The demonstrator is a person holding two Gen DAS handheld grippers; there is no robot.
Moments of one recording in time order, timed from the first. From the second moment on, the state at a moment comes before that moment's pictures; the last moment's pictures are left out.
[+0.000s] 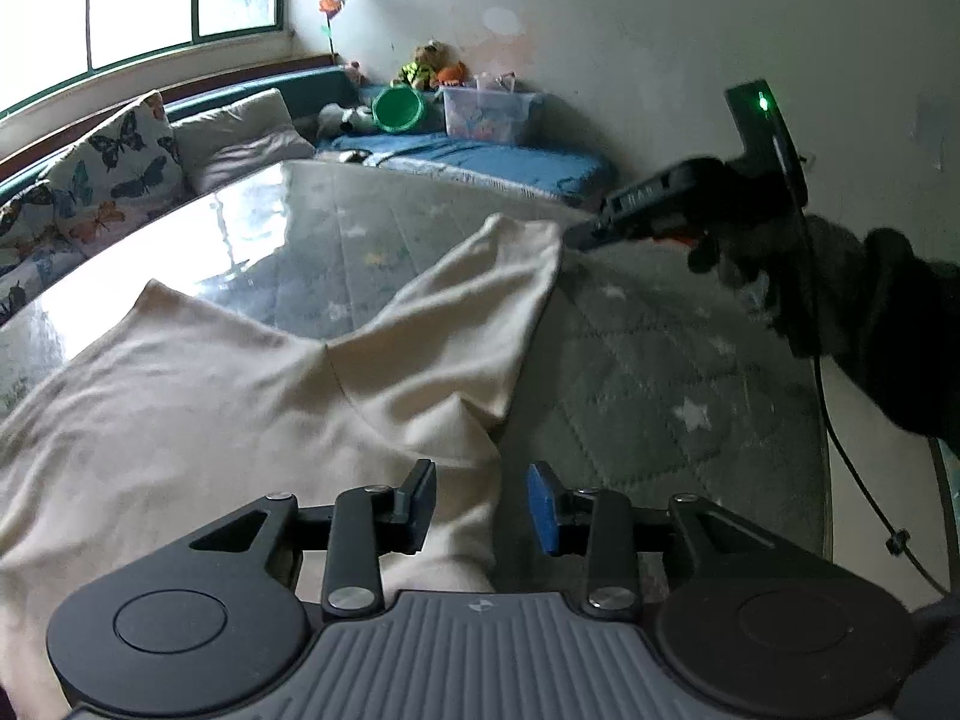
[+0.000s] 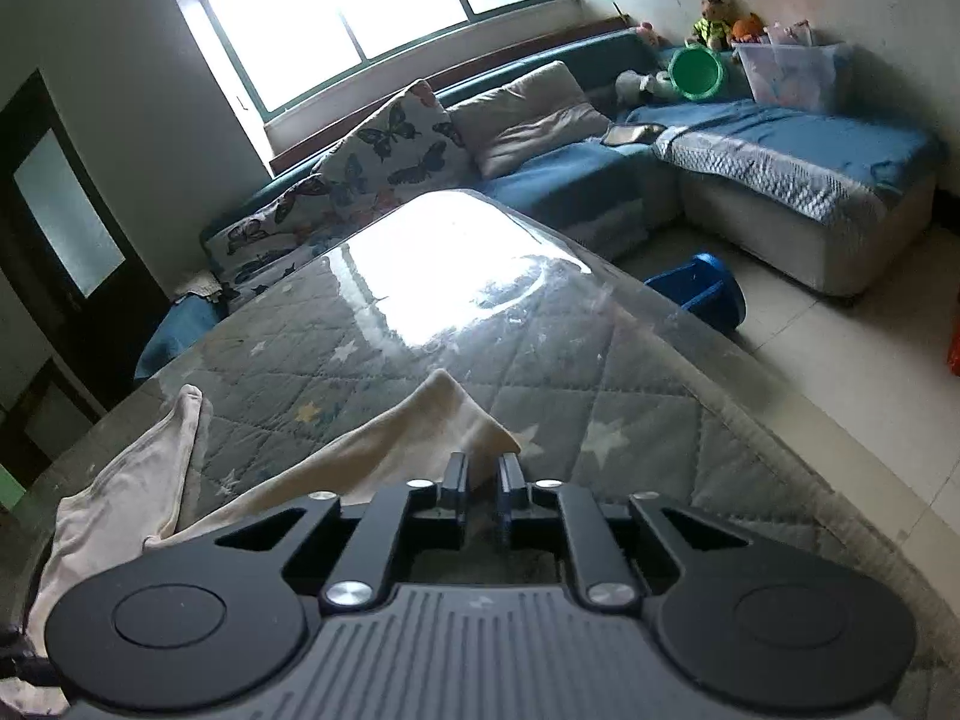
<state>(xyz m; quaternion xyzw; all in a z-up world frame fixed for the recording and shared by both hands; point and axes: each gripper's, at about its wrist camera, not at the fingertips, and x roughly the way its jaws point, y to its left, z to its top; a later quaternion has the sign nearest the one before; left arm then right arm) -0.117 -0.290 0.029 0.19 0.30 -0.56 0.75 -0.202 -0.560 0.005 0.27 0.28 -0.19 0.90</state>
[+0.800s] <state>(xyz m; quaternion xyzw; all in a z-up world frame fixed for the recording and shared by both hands) -0.125 -0.312 0.019 0.21 0.29 -0.58 0.73 -0.170 -0.564 0.013 0.26 0.26 -0.21 0.91</state>
